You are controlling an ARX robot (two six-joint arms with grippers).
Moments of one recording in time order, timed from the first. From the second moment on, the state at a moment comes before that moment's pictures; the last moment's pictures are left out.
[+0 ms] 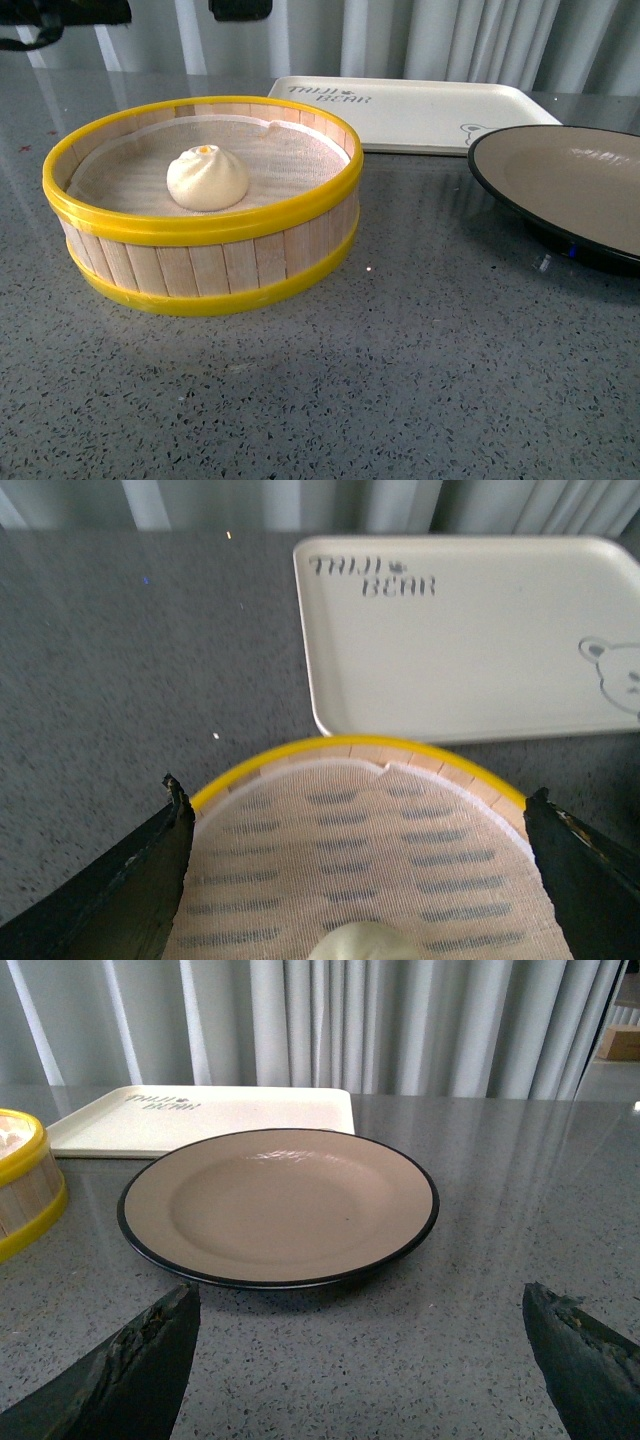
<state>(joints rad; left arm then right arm) -0.35 1.57 1.13 0.06 -0.18 -0.10 0.00 0.00 0.01 0.00 0.00 0.00</state>
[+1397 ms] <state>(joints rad) -0.36 1.67 1.15 -0.14 -0.17 -0.10 0.00 0.00 0.01 0.00 0.00 0.00</state>
